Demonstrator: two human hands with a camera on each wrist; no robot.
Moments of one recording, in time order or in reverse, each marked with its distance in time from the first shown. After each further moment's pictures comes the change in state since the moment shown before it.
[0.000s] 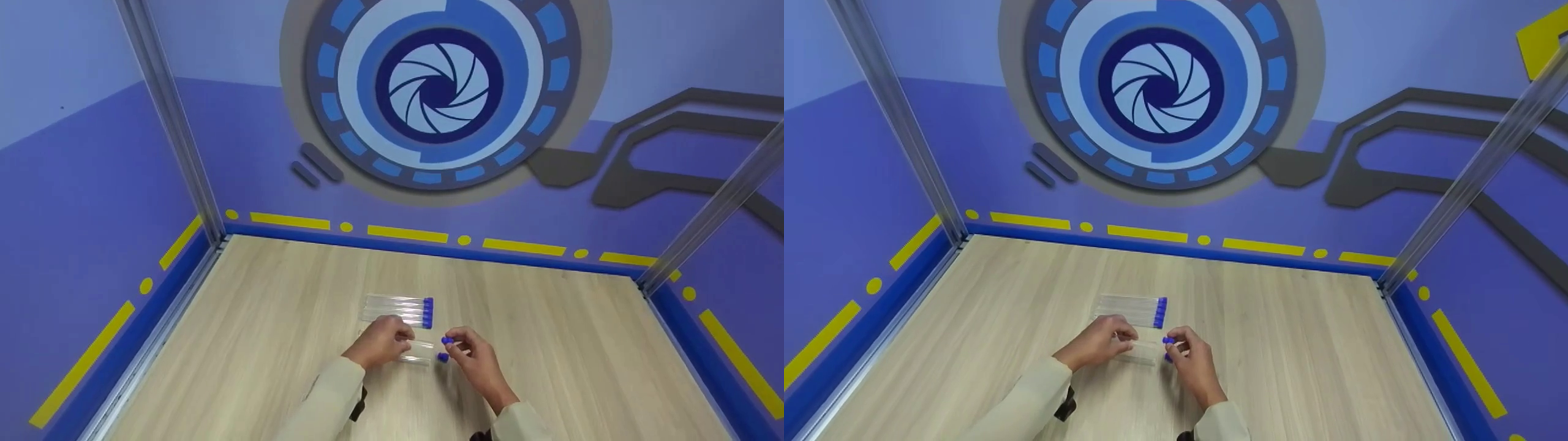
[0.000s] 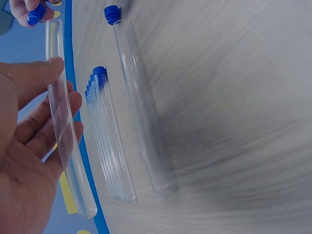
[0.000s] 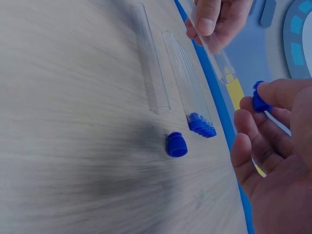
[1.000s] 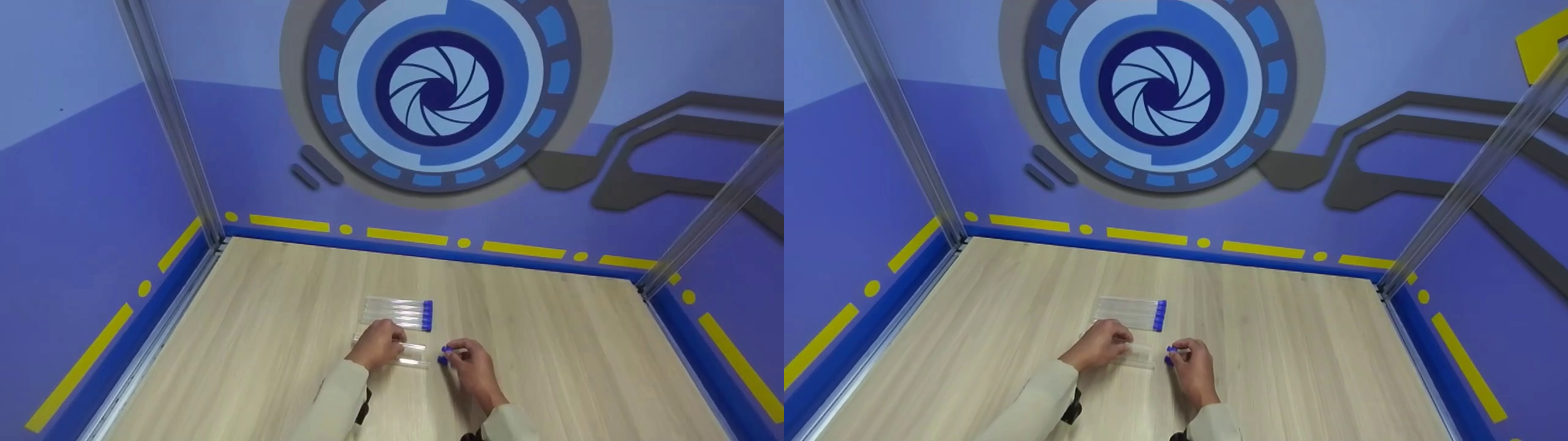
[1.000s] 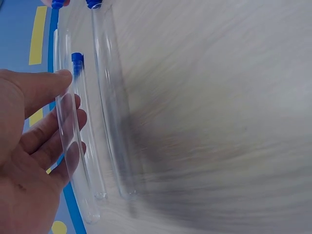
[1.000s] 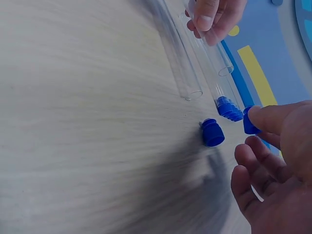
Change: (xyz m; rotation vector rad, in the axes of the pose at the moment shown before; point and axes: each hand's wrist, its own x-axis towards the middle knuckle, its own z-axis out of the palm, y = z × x) left_hand 0.007 -0.020 0.014 0.024 0.058 -0.056; right_hand 0.005 0.020 0.018 -0.013 0.100 0.173
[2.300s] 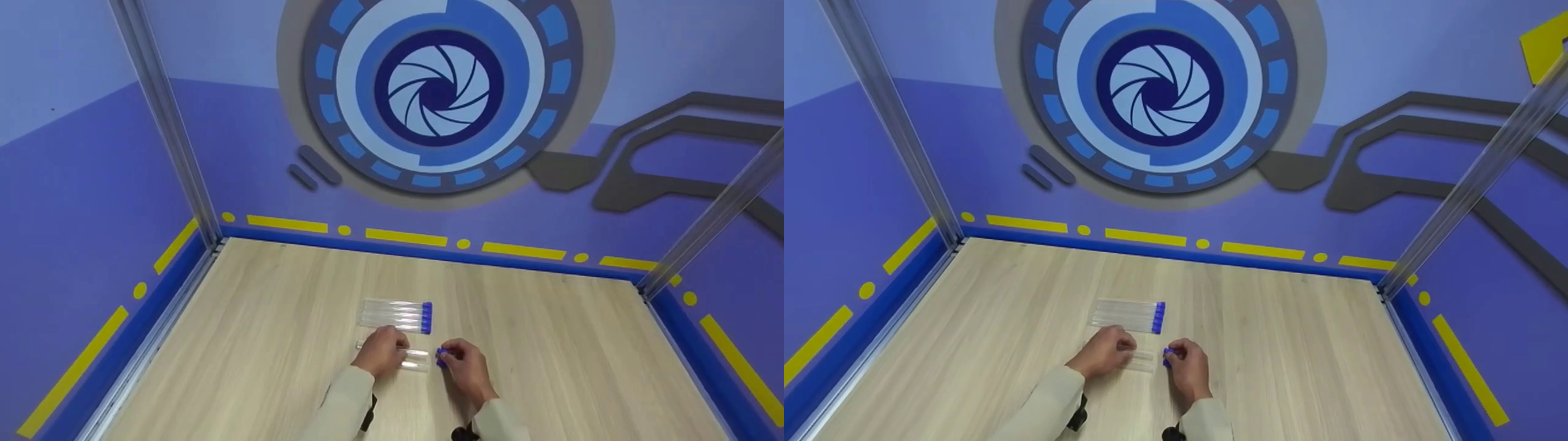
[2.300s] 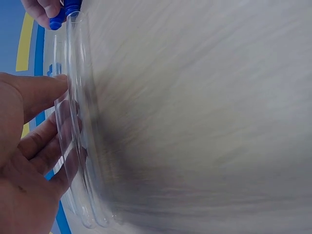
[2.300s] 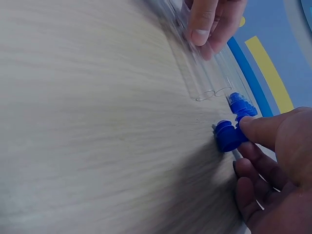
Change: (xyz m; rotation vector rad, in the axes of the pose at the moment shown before) left_hand 0.003 -0.005 0.018 0.012 0.033 -0.005; right_hand 0.015 0.006 0.010 -0.033 -0.019 -0.036
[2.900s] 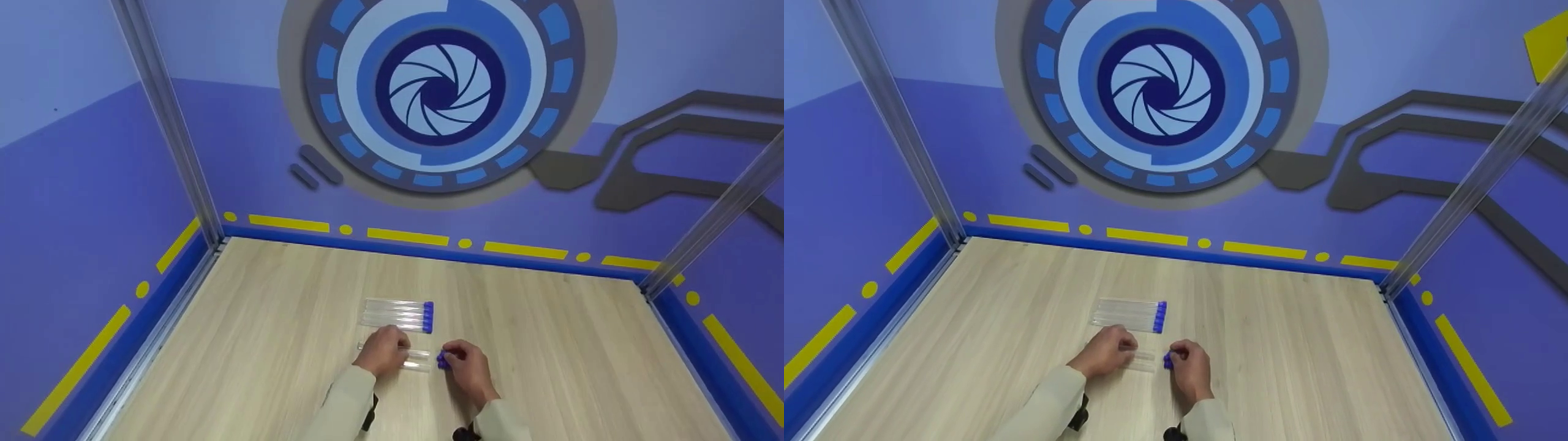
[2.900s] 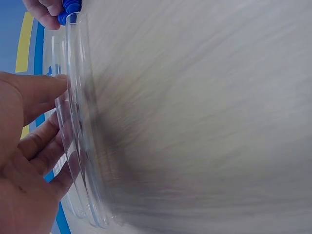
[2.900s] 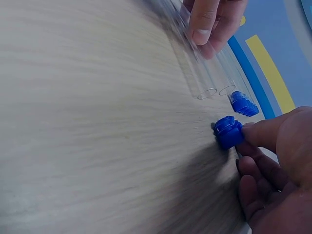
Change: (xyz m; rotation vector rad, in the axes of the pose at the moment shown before) left_hand 0.001 0.000 0.001 0.010 0.002 -0.017; right_hand 0.002 0.002 0.003 -0.021 0.018 0.046
